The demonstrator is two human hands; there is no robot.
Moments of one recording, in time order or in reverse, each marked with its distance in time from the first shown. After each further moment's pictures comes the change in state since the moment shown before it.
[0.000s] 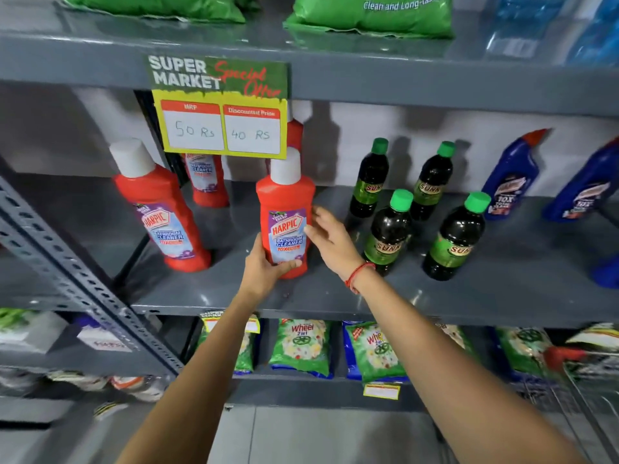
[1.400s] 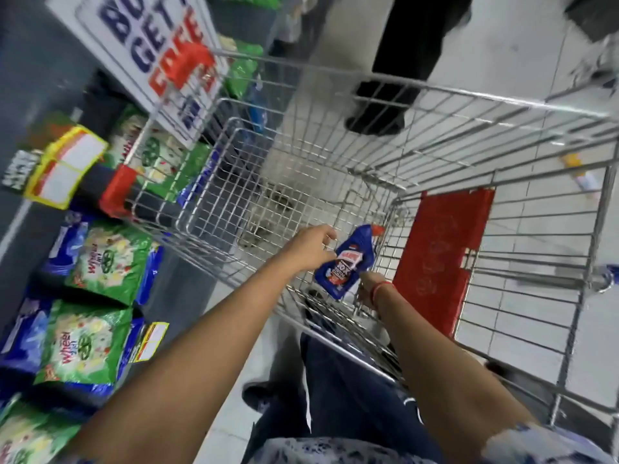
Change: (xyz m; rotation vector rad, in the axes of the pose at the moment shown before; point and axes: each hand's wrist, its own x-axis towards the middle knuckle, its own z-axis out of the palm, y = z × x) left_hand -0.374 -0.021 0.619 0.882 -1.813 0.172; right_hand -0.617 0.269 -0.322 0.741 1.483 1.410
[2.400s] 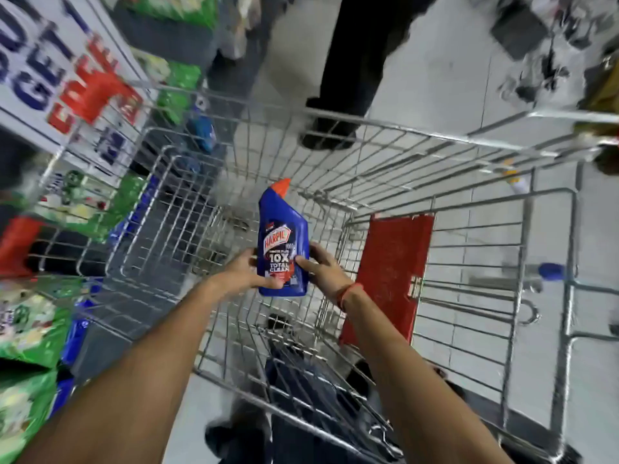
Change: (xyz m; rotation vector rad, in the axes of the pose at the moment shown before) left_hand 0.047 -0.035 -0.012 -0.562 -0.135 -0.169; right_hand -0.008 -0.072 -0.014 0.210 -0.400 -0.340
